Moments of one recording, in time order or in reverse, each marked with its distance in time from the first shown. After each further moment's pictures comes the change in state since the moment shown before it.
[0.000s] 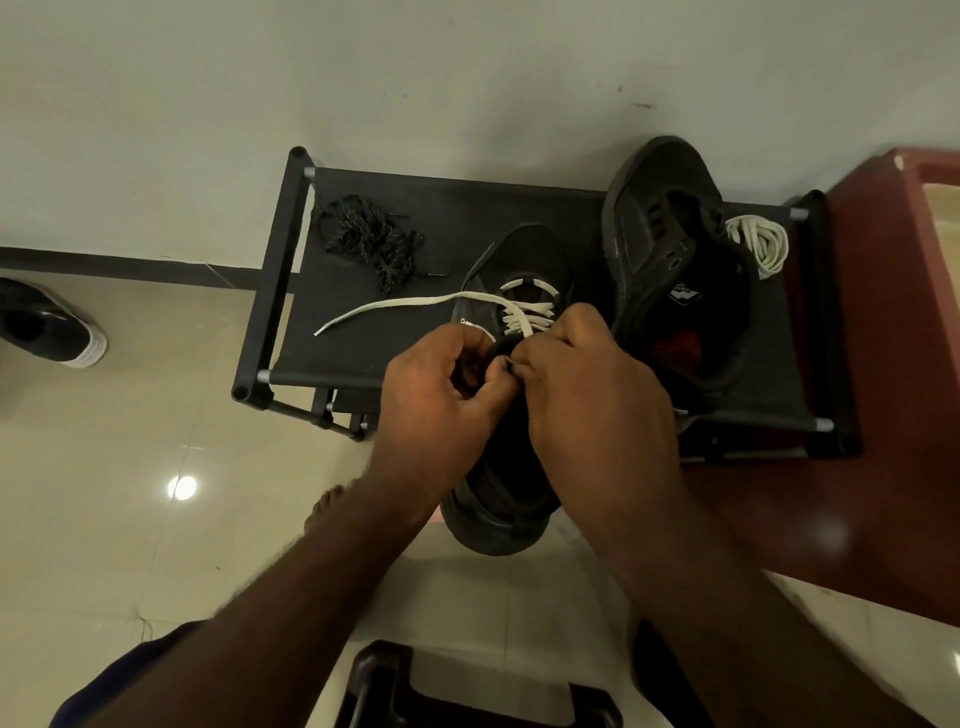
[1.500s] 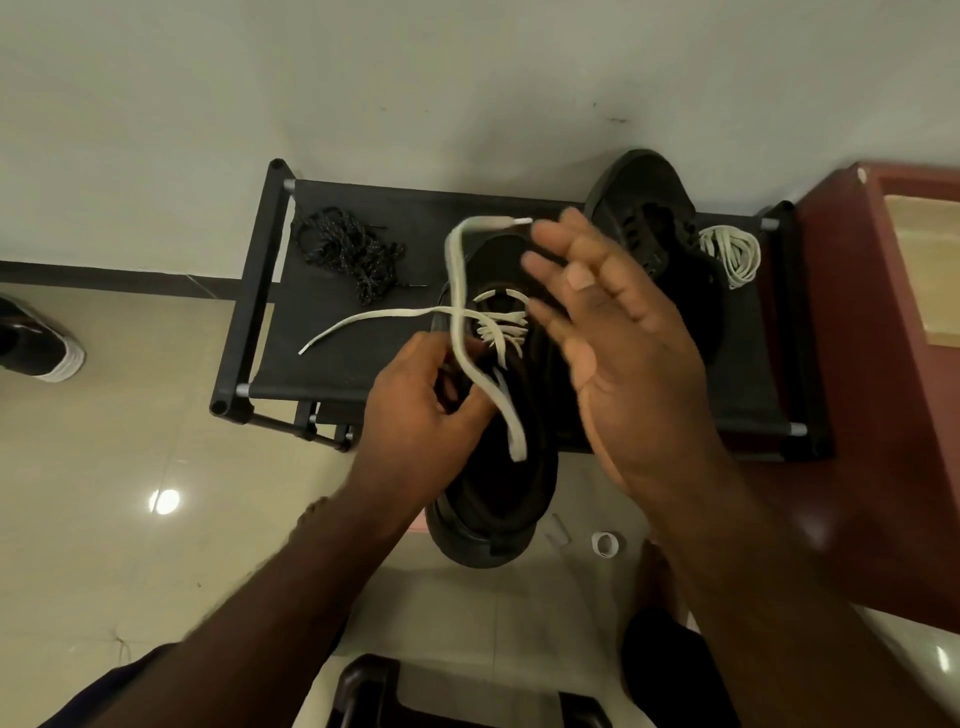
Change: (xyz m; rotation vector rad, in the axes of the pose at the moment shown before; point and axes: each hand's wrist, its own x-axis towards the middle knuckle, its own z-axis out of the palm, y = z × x) left_hand 0.002 -0.005 0.001 -0.006 -0.060 -0.070; right_hand 0.024 0.014 -0.028 1.403 0.021 0.263
